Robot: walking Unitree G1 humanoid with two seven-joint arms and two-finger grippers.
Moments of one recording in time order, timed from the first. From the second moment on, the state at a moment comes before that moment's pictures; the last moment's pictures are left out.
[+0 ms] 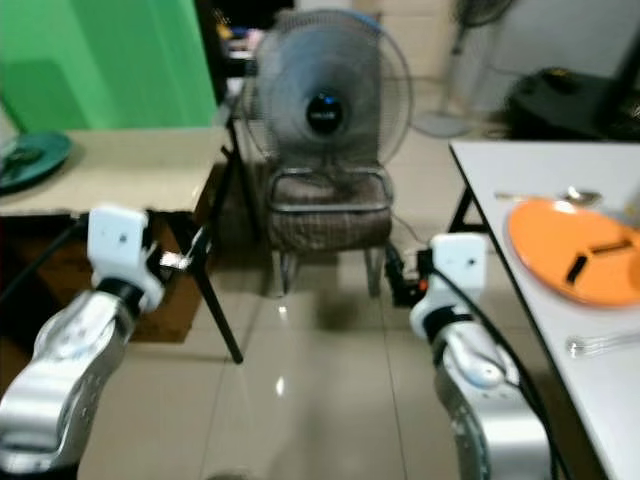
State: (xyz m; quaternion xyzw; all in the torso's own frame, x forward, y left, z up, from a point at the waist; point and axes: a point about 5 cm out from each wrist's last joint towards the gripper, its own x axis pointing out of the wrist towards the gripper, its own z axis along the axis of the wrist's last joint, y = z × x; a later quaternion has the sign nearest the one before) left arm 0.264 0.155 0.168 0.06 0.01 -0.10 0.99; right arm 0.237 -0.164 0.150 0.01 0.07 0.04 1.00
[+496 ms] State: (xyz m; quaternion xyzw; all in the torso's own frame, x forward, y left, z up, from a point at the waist) left arm 0.263 0.162 0.169 0.06 0.01 -0.09 0.99; right arm 0.236 -0.156 0.152 0.02 0.08 0.05 1.00
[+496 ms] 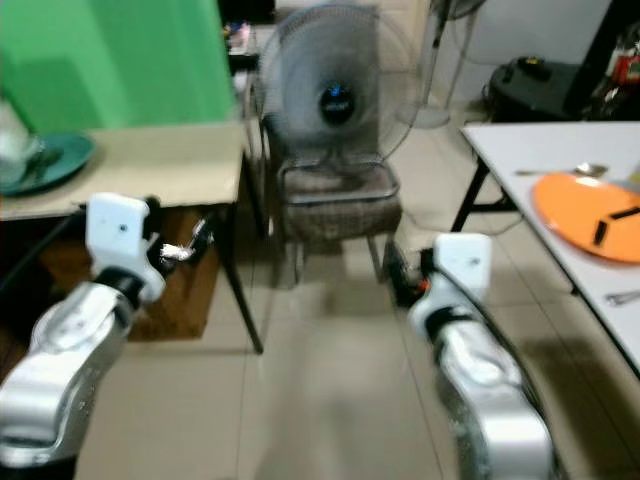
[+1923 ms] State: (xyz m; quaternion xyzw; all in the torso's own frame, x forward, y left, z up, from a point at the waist) left arm 0.262 0.159 0.173 0.05 0.00 -0.09 0.99; right arm 0.237 -0.150 0.156 -0.02 0.09 0.08 0.99
